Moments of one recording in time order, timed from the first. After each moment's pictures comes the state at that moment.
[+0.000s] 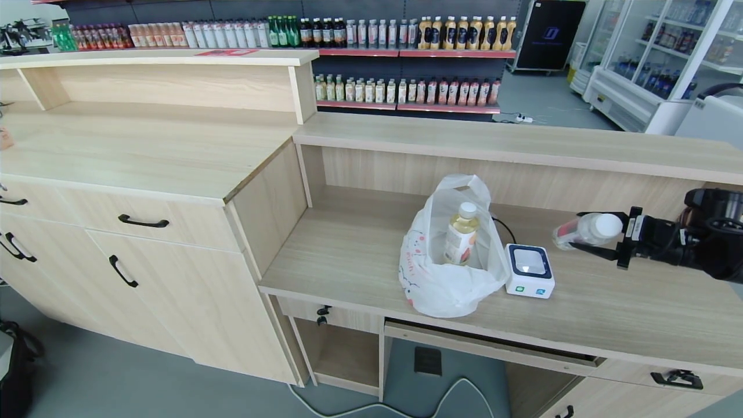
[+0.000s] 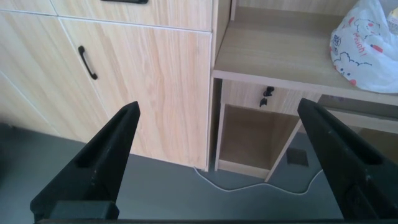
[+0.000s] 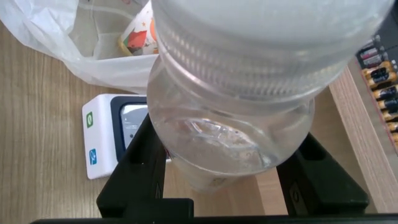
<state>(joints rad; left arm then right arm) 0.00 0.00 0.00 0.00 0.01 0.01 -0.38 2.18 -1.20 -0.56 1.13 -1.39</state>
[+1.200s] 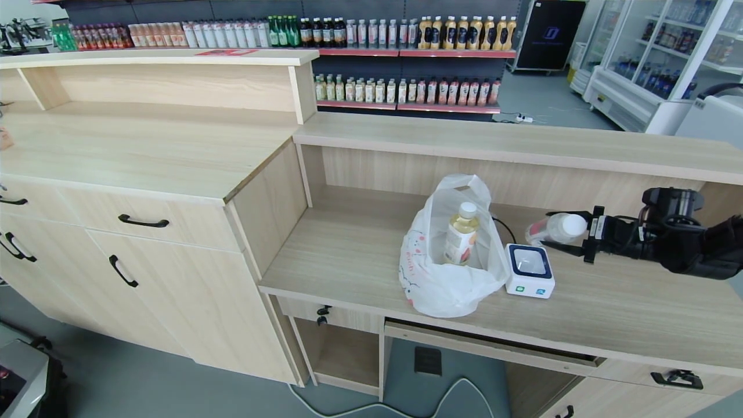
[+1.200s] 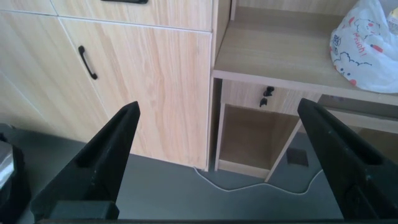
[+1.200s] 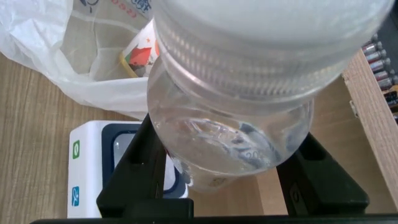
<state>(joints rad) 0.00 0.00 0.00 0.00 0.01 0.01 -0.28 2.29 -1.34 -0.55 1.12 -1.38</state>
